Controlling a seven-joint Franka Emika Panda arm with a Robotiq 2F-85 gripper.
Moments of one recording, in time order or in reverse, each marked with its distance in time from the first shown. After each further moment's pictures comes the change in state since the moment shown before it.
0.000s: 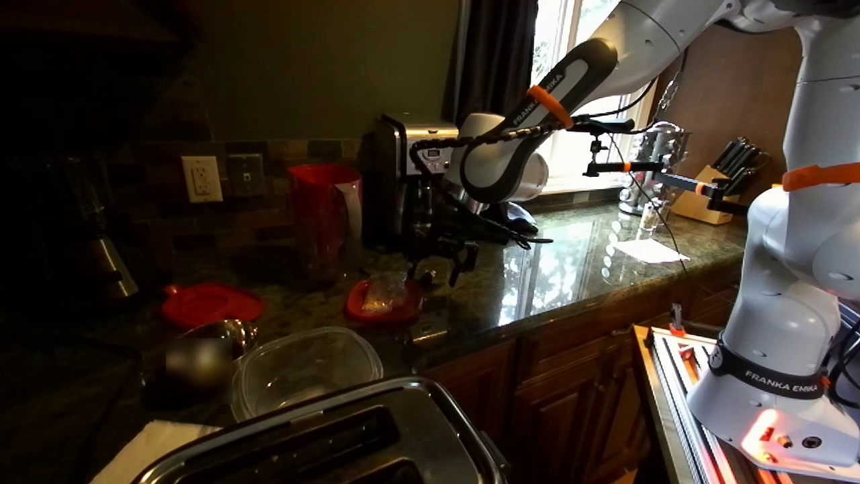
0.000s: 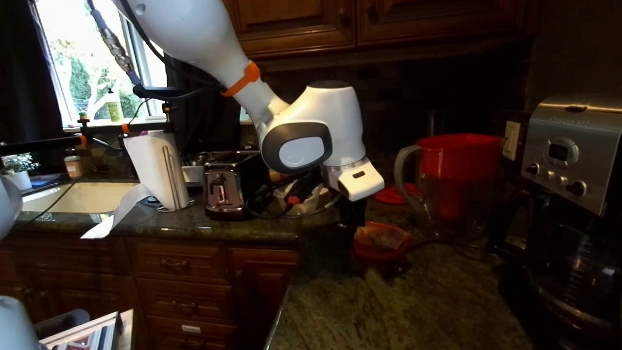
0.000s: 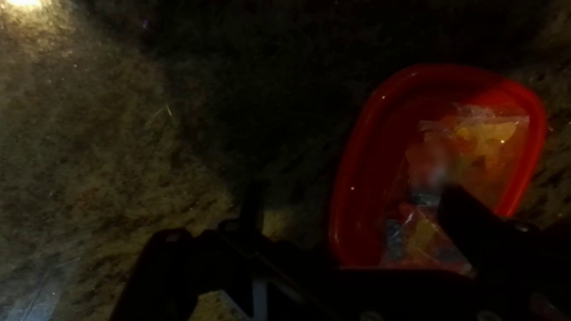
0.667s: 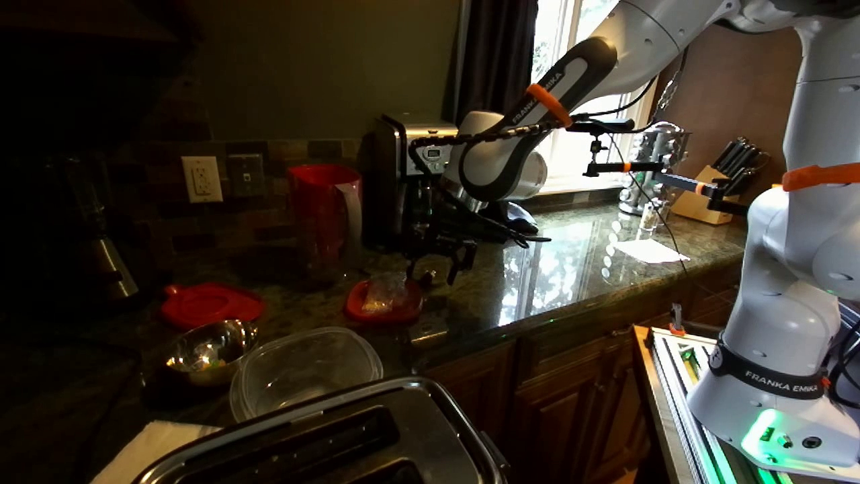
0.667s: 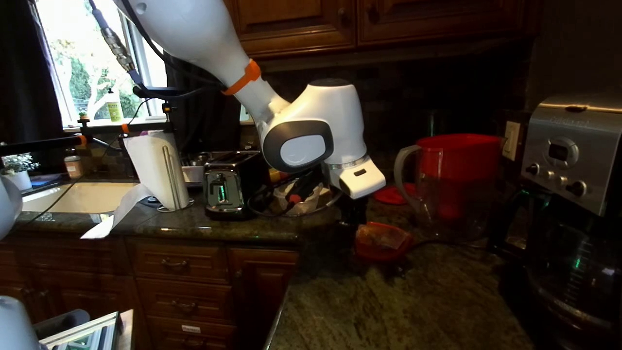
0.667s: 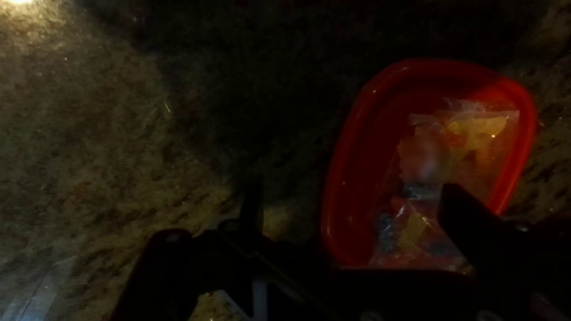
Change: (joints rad) arm 0.000 0.000 0.000 0.008 0.000 0.000 0.000
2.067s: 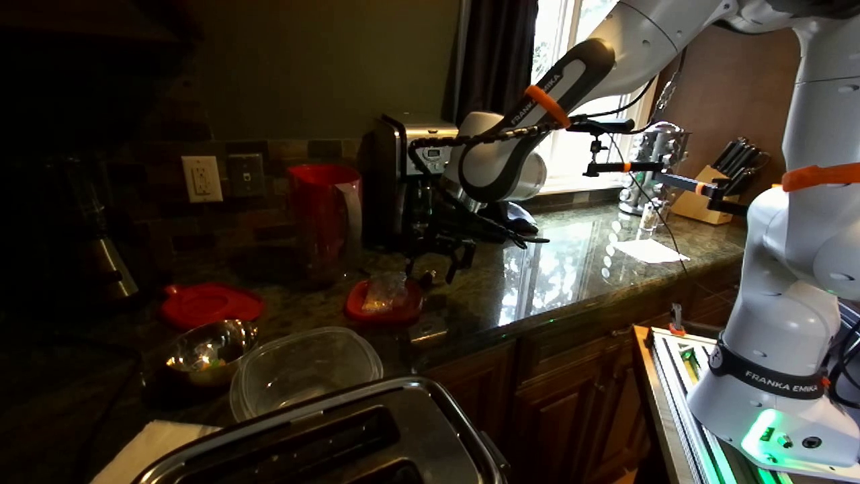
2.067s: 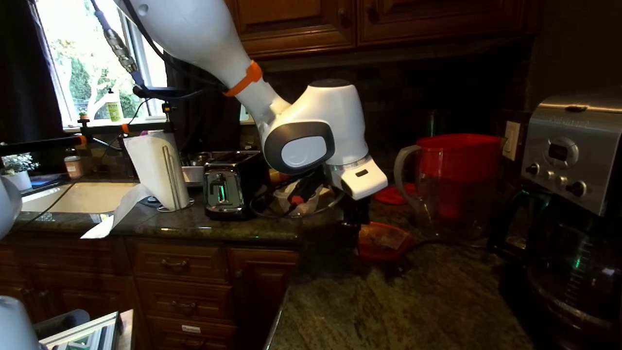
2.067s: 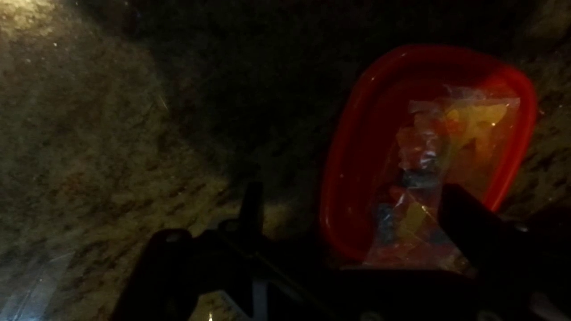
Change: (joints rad) arm 0.007 0.007 -0.012 0.002 0.000 0.022 0.000
